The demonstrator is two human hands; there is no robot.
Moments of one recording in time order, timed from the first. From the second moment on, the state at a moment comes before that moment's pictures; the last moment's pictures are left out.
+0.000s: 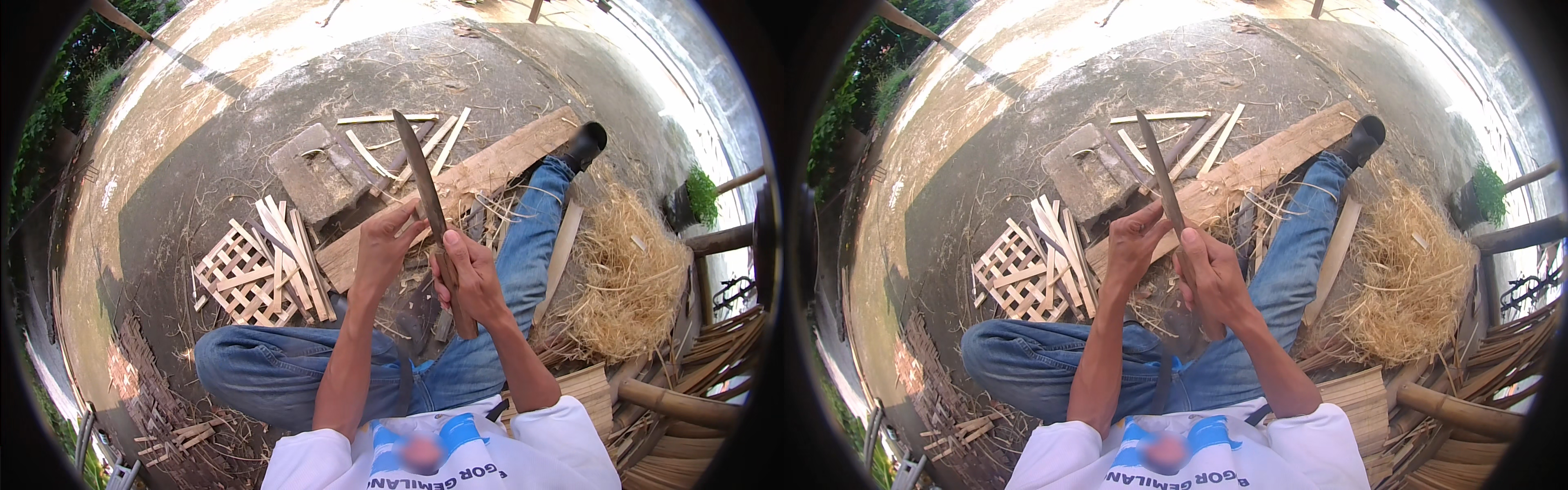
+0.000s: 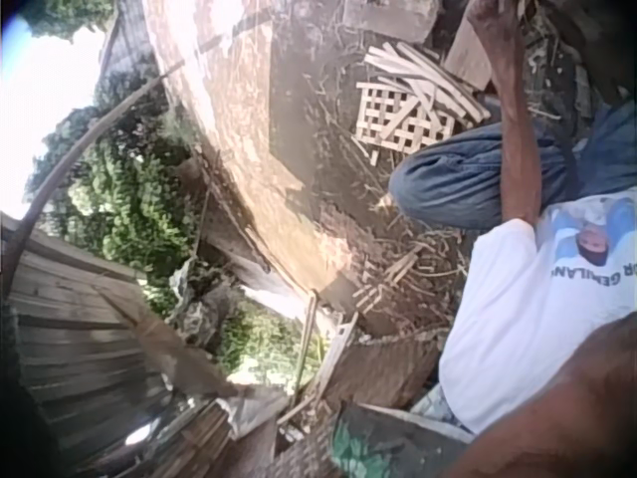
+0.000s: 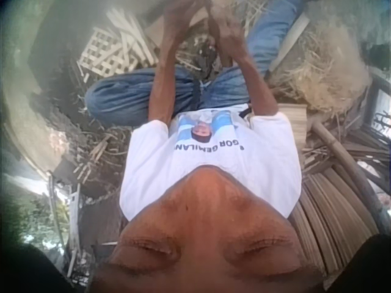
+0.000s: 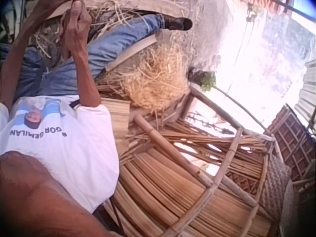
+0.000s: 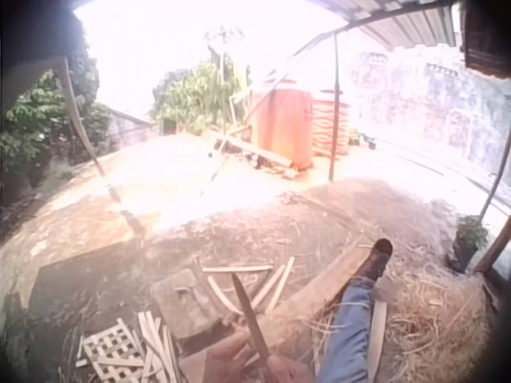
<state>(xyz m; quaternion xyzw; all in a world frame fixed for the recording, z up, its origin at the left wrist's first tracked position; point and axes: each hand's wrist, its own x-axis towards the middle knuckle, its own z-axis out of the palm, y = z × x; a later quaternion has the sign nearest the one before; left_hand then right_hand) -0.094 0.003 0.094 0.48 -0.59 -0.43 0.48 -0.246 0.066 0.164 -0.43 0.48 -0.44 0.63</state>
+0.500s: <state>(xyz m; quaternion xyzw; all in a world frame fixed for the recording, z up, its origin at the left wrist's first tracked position) -0.097 0.007 0.106 0.47 -0.65 -0.36 0.48 -0.246 0.067 0.170 -0.55 0.55 -0.38 0.50</state>
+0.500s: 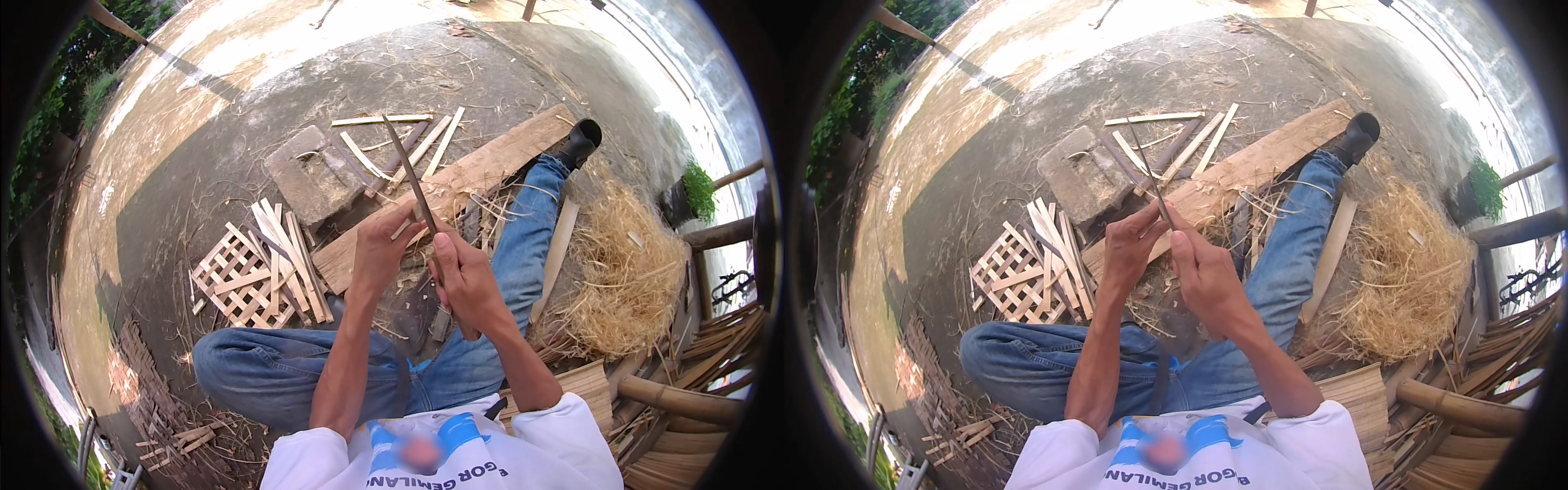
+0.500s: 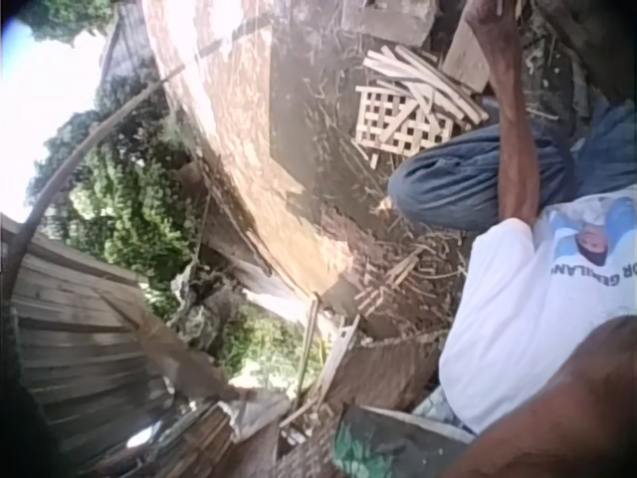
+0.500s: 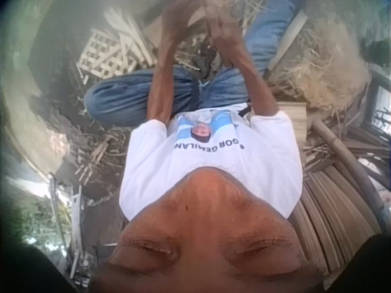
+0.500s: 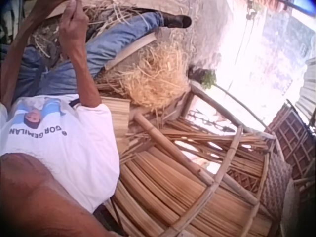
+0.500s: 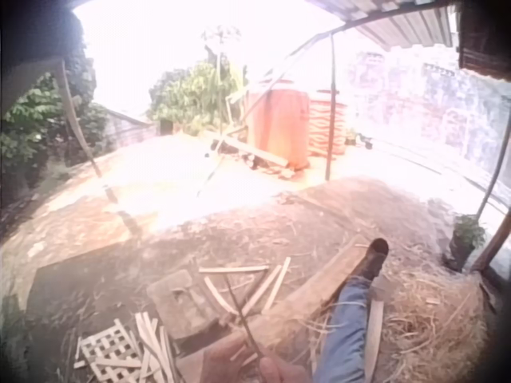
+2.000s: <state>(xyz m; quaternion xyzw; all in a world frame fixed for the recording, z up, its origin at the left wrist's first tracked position) -0.119 -0.001 0.039 0.53 -0.59 -0.37 0.49 -0.267 0.040 0.166 -0.49 0.52 -0.37 0.59</state>
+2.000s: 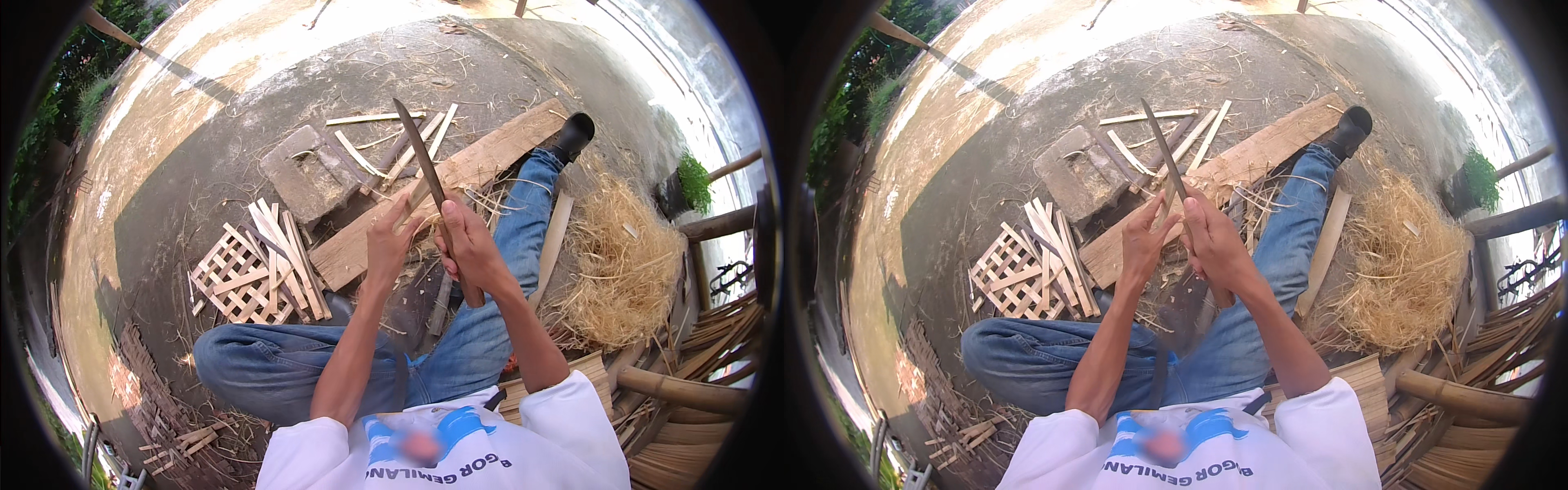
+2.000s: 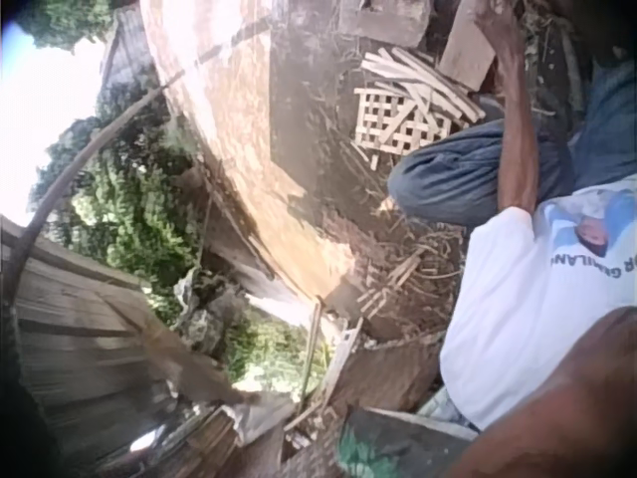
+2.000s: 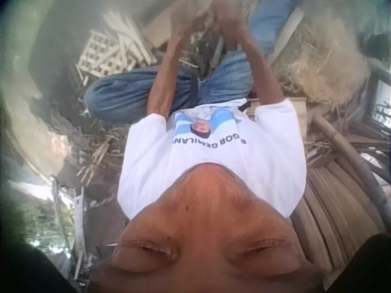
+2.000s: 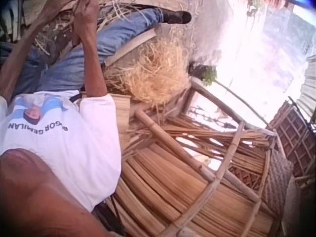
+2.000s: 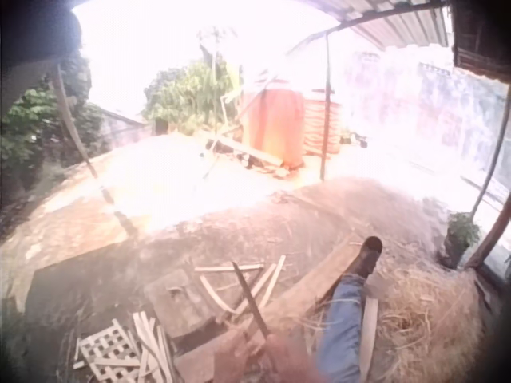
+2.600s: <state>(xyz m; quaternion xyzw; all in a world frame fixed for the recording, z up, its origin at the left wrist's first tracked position) -0.070 -0.006 0.093 0.60 -0.46 -0.42 0.50 -0.258 0.028 0.152 -0.52 0.55 -0.30 0.58</state>
